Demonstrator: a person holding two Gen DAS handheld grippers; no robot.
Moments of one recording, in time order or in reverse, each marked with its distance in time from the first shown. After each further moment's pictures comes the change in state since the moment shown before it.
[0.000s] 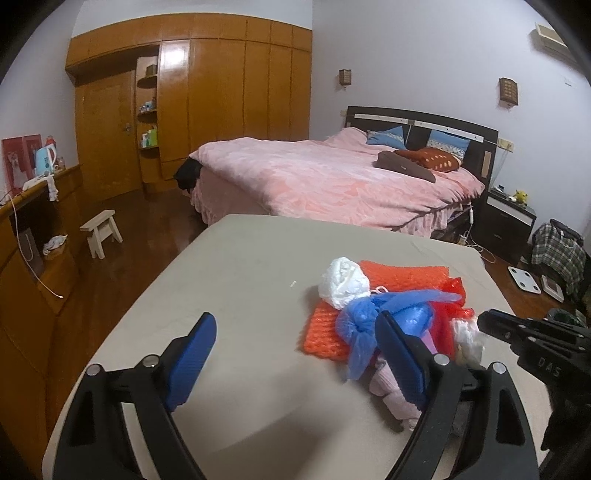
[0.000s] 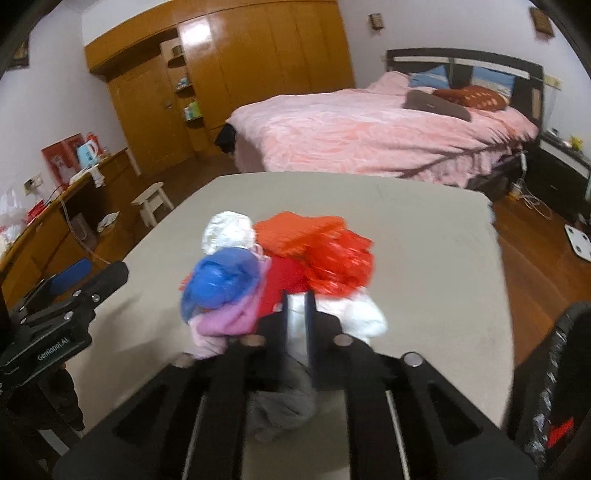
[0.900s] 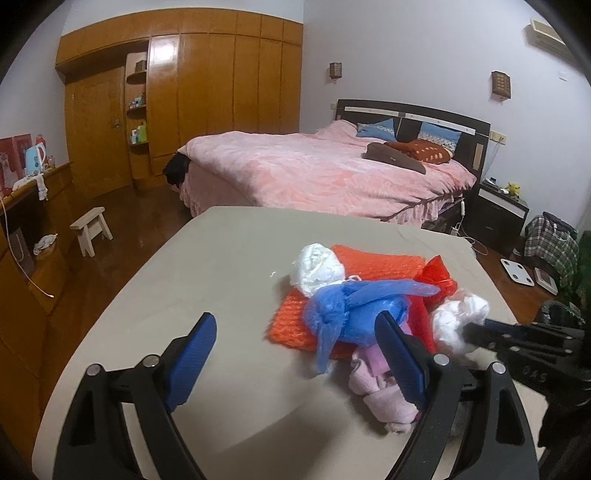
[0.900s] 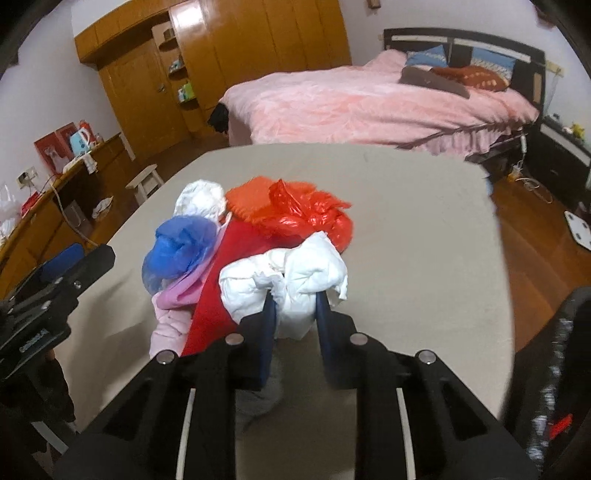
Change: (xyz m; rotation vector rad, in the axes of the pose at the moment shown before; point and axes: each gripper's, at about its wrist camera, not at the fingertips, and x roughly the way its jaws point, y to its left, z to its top) left arm 0.010 -0.021 -0.007 0.016 0.022 -0.035; right arm 0.015 -0.026 -0.012 0.004 0.079 -0.006
